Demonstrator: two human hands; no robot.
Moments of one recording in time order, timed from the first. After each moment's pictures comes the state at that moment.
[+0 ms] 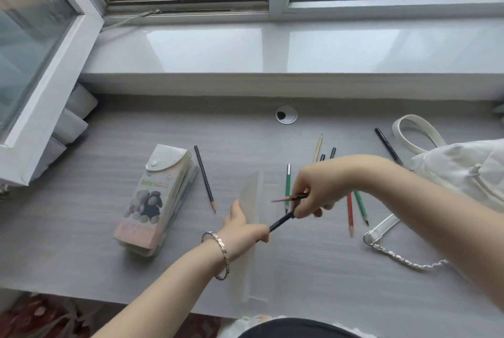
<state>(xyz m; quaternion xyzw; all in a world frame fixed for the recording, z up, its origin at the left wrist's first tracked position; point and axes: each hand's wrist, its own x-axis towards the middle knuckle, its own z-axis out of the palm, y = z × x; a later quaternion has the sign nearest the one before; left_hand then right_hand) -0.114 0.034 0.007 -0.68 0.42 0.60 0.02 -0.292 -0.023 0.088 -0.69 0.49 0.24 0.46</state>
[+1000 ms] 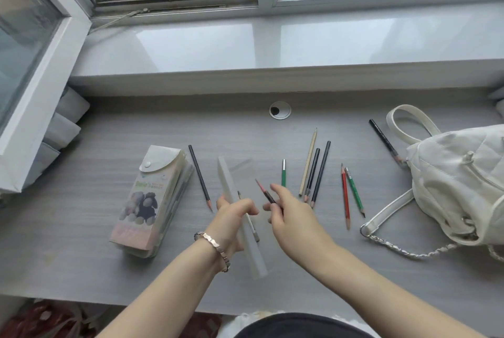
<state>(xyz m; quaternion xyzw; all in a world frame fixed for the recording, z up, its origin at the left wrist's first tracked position) -0.125 0.030 0.027 -0.66 0.20 0.69 -0.23 -0.242 0.058 0.028 -0.54 0.68 -0.23 0.45</state>
